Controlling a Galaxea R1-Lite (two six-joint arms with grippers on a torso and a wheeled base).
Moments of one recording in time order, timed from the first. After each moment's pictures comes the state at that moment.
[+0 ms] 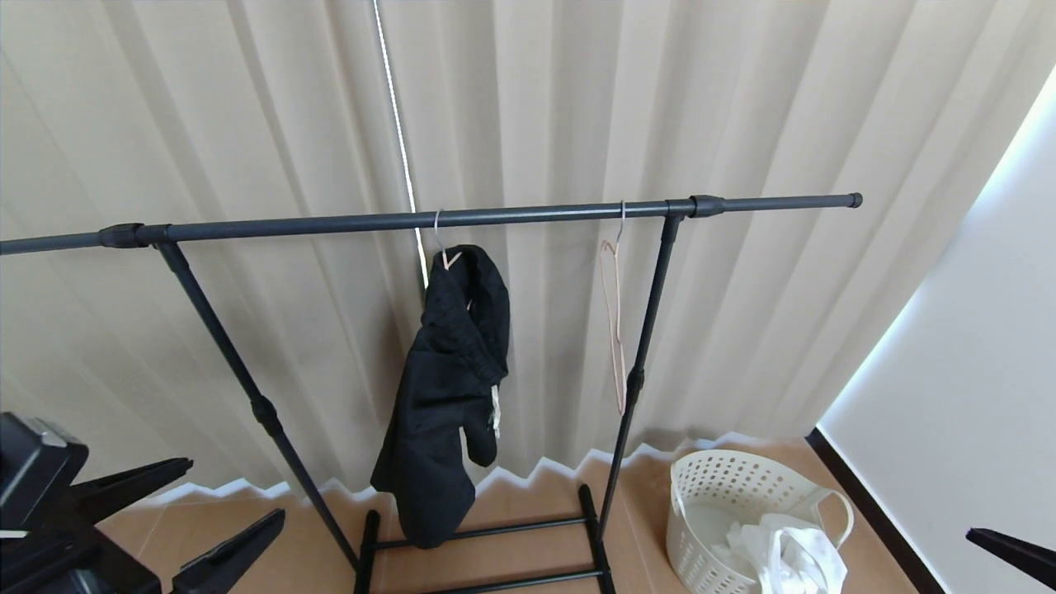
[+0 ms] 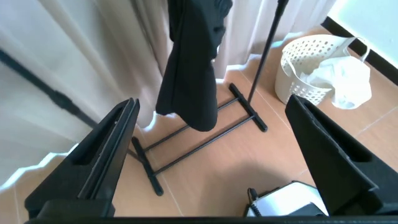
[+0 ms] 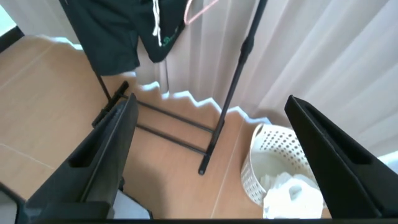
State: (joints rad) left arm -0.31 0.94 -0.22 -0.38 -0.03 0.14; right arm 0.38 0.67 -0.01 -0.37 0.05 -0.09
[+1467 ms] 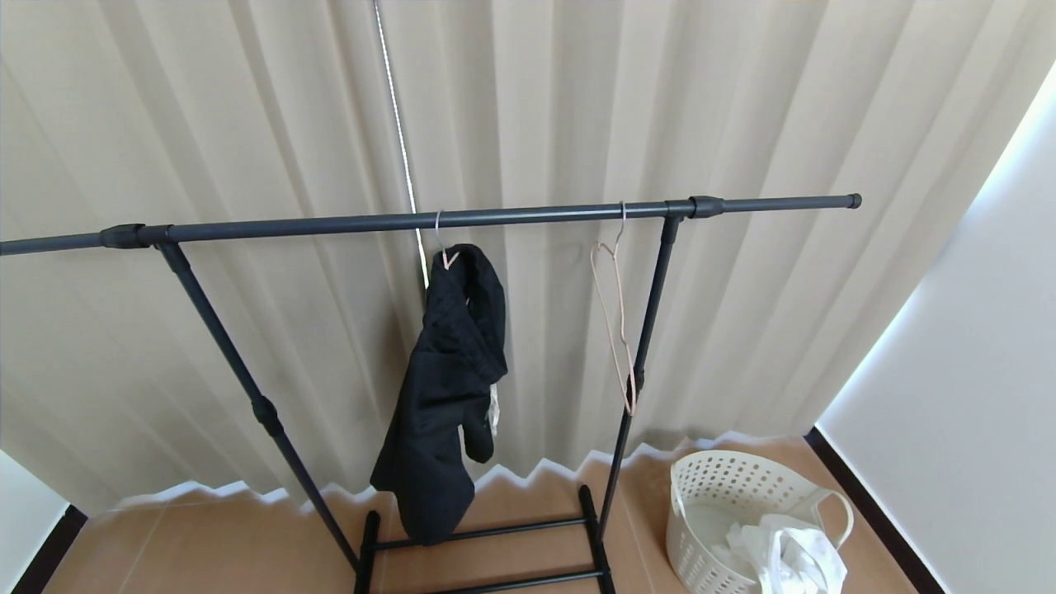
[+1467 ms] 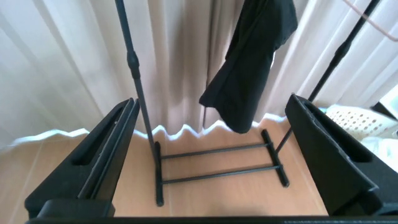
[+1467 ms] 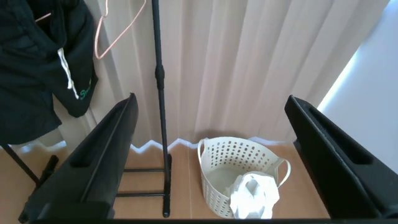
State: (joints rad) left arm 0.01 0.03 -0.04 0.10 -0.03 -0.01; right arm 0.02 0.00 0.00 -0.01 0.05 -0.03
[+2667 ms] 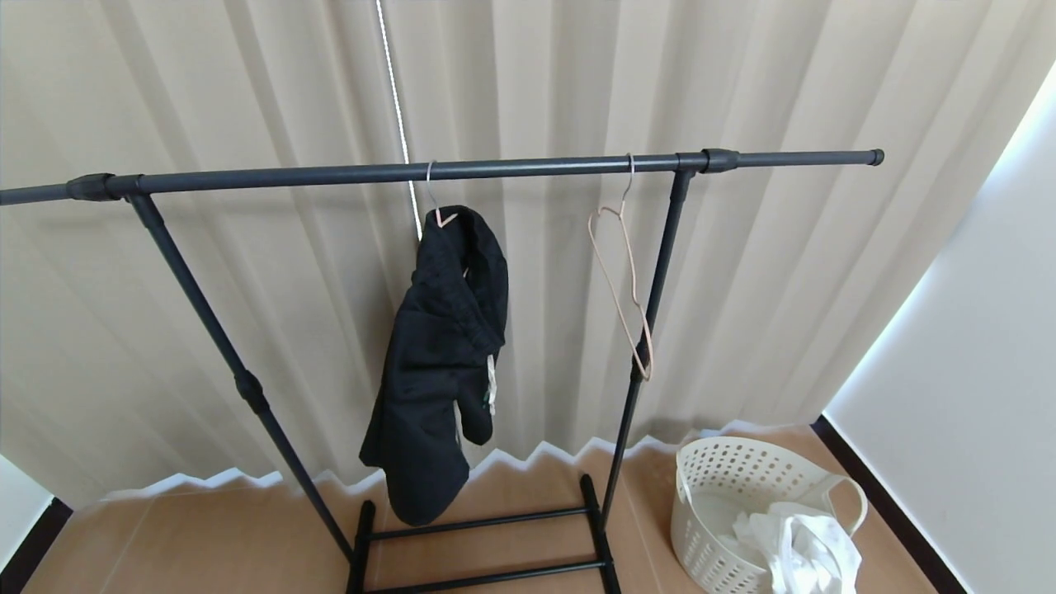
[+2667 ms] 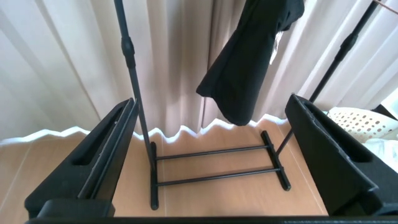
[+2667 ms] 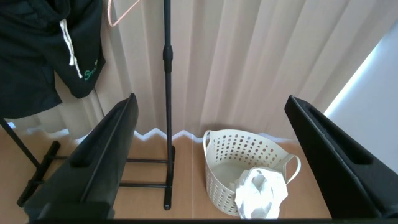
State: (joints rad) left arm 0.01 0.00 -0.04 0.10 -0.03 -0.02; right arm 0.02 0.00 0.00 -0.01 0.06 -0.04
